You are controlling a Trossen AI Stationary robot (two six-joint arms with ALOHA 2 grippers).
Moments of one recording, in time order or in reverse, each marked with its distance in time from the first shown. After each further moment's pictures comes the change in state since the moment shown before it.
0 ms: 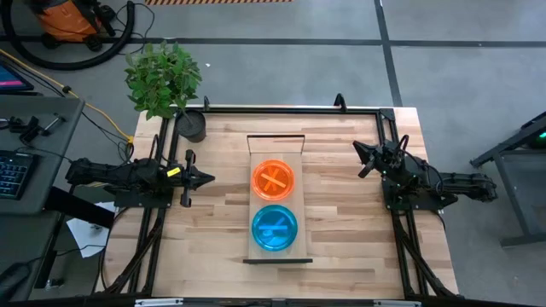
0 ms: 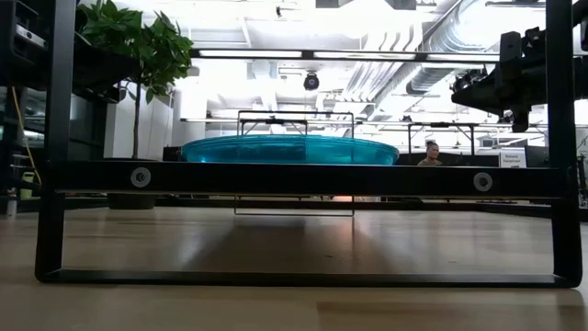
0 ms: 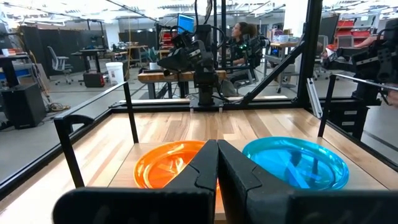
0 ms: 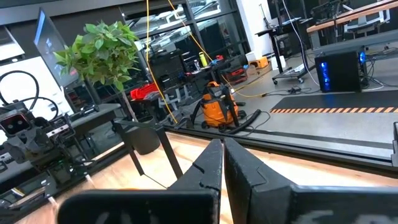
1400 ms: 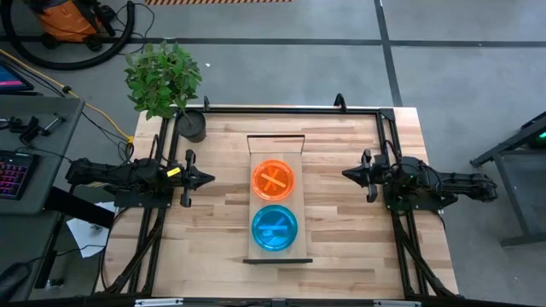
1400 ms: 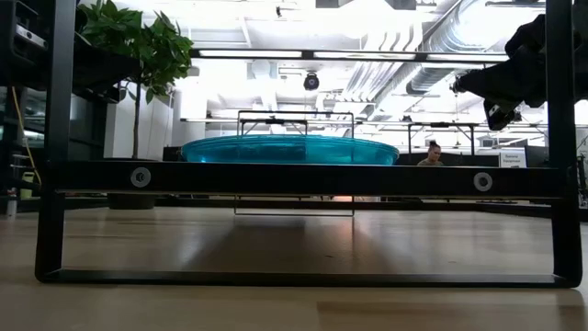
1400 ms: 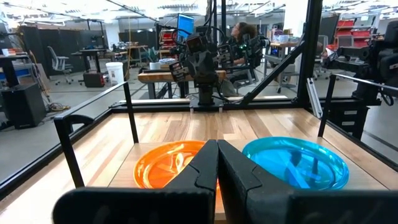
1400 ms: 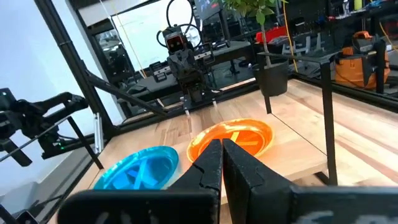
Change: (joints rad) left arm 0.000 0.000 0.000 0.000 0.000 0.000; right arm -0.001 0.006 0.000 -0.059 -0.628 -0.019
